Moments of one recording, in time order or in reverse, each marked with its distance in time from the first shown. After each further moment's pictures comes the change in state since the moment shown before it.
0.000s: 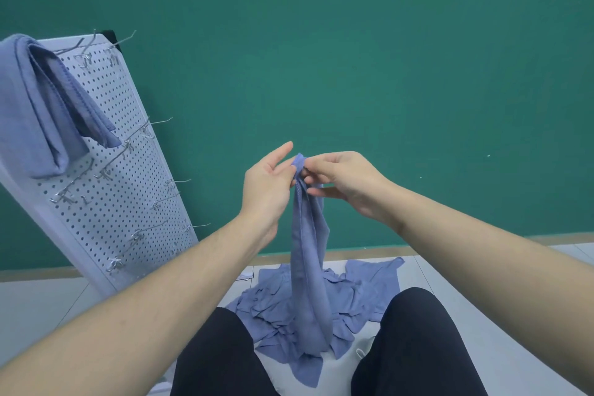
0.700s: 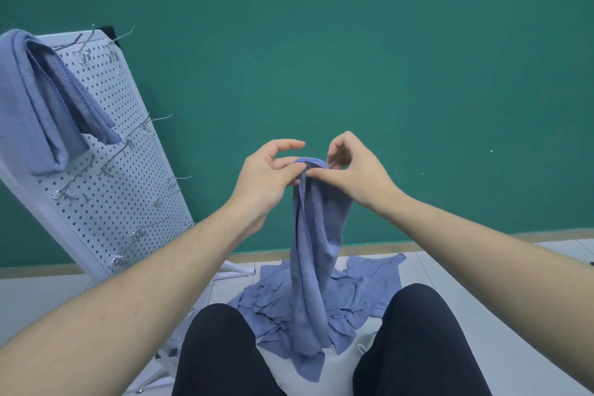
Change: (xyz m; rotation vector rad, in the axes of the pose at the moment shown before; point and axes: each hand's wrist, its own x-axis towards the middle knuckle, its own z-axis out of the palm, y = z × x) left_hand 0.002 0.011 -0.015 0.162 -0.181 0.086; right_hand 0.001 0.019 -0.016 -0.438 0.215 -0.373
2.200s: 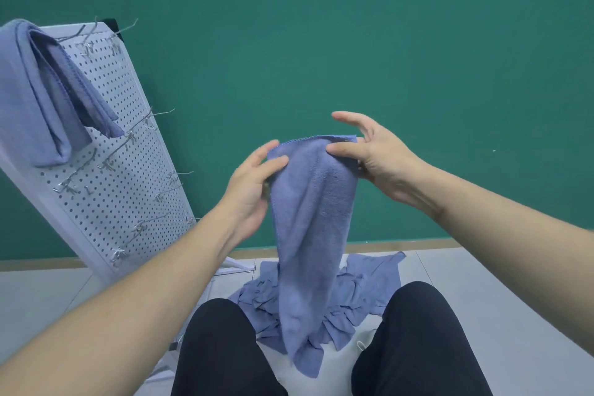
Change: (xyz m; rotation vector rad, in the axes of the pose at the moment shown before) left_hand 0.000 -0.019 -0.018 -0.429 -0.008 -0.148; right_hand 0.002 -0.032 -0.028 0.489 -0.197 0.259
